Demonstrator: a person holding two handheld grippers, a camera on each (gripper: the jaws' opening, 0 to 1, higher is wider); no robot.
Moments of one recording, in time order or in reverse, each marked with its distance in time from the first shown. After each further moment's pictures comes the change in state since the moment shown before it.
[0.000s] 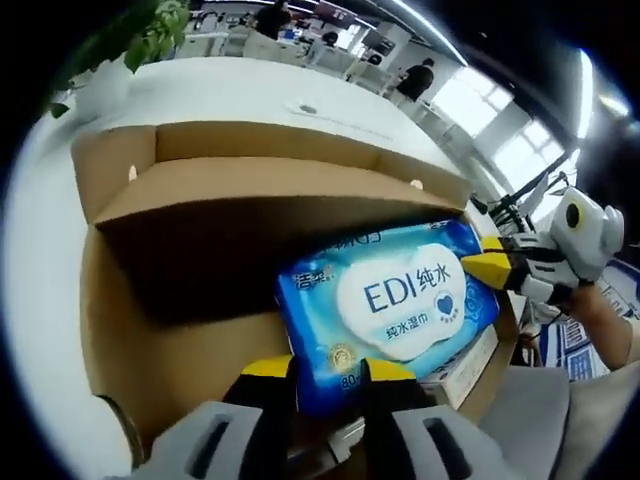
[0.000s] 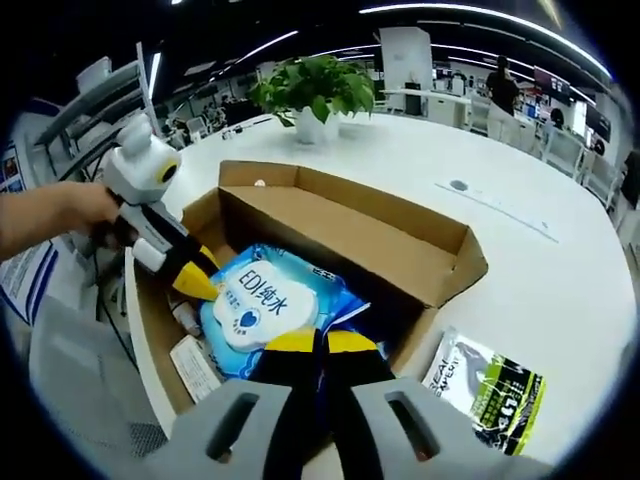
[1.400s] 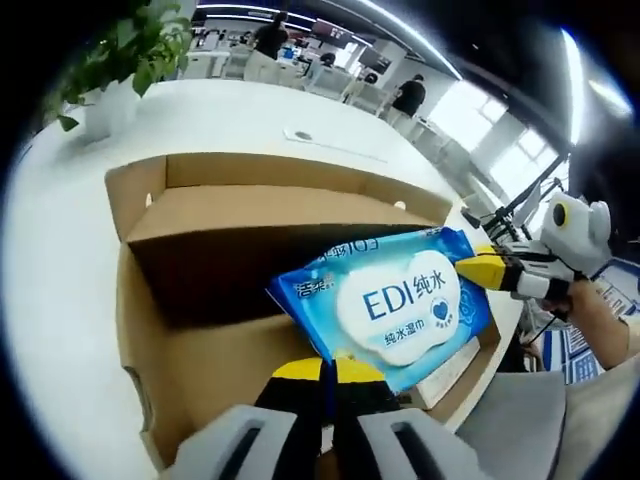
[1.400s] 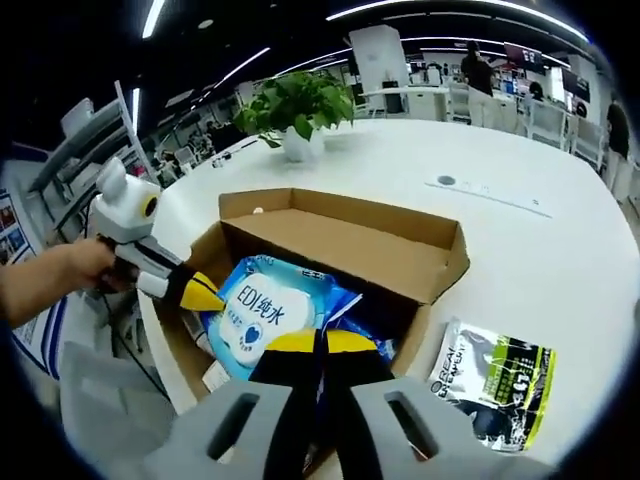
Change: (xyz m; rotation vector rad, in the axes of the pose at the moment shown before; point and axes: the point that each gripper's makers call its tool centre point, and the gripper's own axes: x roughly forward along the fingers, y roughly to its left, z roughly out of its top) left arm -0.030 -0.019 0.011 0.042 -0.094 0.010; right arm -0.022 0.003 0.018 0.153 -0.057 0.009
